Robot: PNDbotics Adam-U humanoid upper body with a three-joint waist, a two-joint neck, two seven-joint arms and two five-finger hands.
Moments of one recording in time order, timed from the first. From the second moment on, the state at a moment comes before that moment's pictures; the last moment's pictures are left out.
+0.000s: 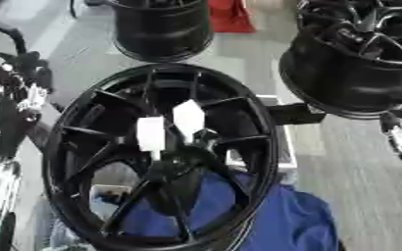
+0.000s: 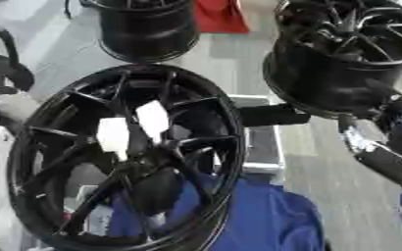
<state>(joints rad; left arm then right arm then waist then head) -0.14 0.24 0.17 -1.86 -0.10 -0.06 0.00 -0.13 -0.34 -0.03 -1.76 0.01 -0.17 0.01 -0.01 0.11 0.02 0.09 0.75</state>
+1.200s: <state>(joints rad) -0.49 0.92 -0.22 -1.96 -0.16 -0.09 -0.68 -0.13 -0.35 -0.02 -1.76 0.01 -0.17 0.03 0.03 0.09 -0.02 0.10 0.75</state>
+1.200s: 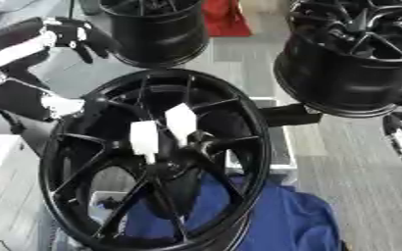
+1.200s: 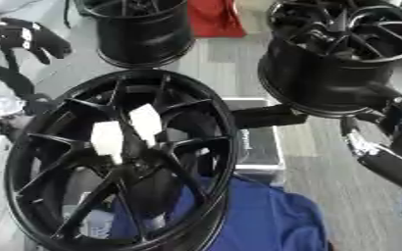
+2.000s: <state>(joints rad) -0.57 0.89 -0.39 -1.87 -0.40 -0.04 -0.85 -0.13 -0.35 -0.02 -1.76 0.01 -0.17 0.03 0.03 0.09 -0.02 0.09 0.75</state>
